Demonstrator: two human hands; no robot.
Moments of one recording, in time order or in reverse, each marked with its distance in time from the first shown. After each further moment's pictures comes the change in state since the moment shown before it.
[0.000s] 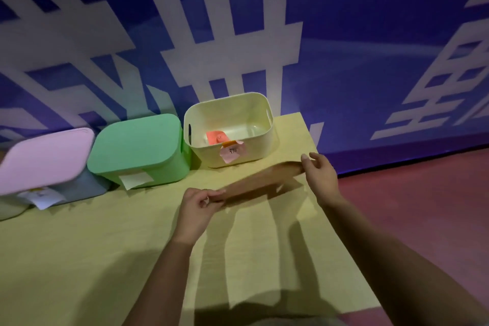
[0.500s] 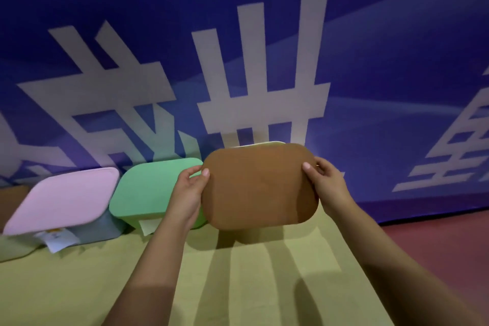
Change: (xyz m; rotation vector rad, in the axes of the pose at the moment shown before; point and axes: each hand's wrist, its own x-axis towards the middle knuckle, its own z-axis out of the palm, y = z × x) left_hand 0.087 0.089 -0.077 -0.538 0.090 -0.059; right_hand 0.033 -0.094 0.038 0.262 -0.164 -0.167
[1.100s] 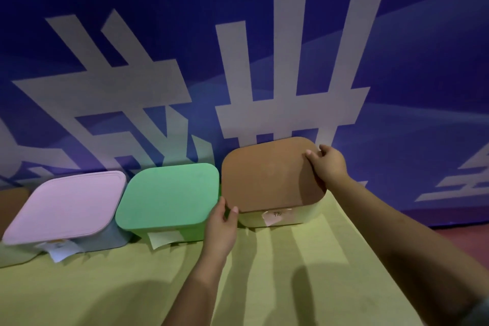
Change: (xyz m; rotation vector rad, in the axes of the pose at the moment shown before) left_hand 0.023 -0.069 0.010 0.374 0.007 -0.019; right_hand 0.096 -0.013 0.060 -0.547 0.100 0.007
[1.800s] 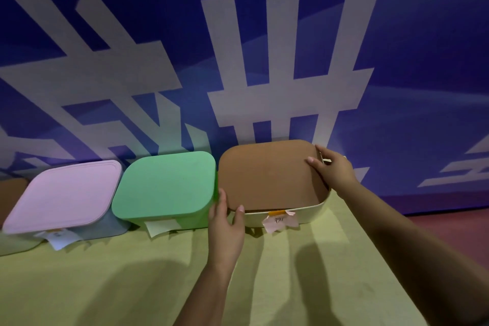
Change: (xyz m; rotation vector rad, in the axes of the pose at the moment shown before) left_hand -0.026 -0.005 0.020 0.036 0.101 0.035; right_hand -0.013 0.038 -0.008 -0.043 -0.111 -0.033
